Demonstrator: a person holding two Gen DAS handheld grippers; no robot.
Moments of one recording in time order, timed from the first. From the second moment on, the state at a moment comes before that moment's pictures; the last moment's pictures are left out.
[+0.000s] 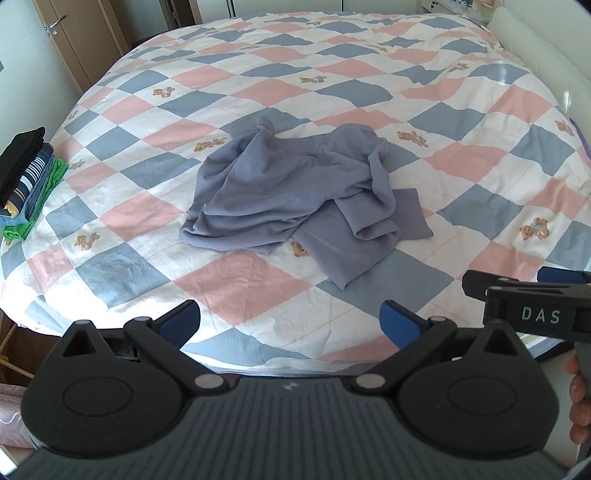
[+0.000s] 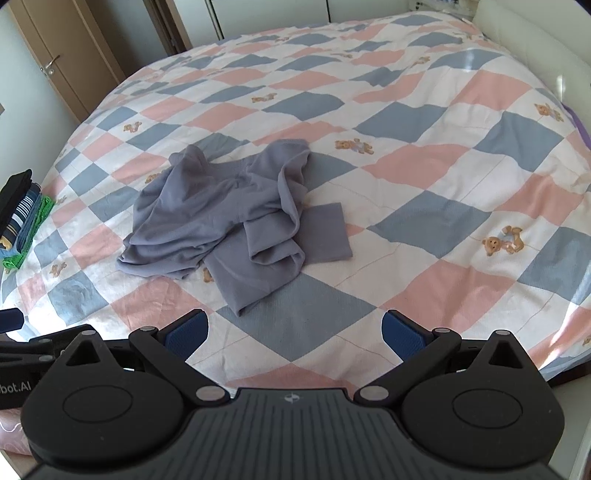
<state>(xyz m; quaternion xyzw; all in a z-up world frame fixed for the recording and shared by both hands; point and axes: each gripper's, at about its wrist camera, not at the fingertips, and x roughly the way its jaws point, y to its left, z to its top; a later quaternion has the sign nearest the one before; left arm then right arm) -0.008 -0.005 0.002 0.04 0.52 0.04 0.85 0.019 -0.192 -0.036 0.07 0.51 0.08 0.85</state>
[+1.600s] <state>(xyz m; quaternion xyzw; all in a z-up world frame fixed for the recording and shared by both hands) 0.004 0.047 -0.009 0.00 0.55 0.04 0.83 0.026 -0.155 -0.040 0.04 0.54 0.10 0.84</state>
